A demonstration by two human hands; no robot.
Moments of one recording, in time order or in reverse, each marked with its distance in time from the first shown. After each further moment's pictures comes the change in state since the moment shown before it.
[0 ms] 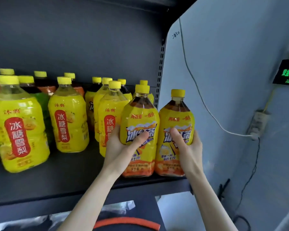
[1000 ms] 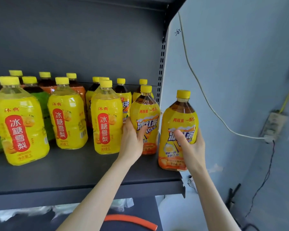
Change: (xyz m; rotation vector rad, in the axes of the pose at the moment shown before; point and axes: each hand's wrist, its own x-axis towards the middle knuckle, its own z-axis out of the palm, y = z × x) left_hand 0.042 -0.043 0.049 0.644 0.169 0.140; right_hand 0.035 0.020 -0.033 0.065 -0.077 0.005
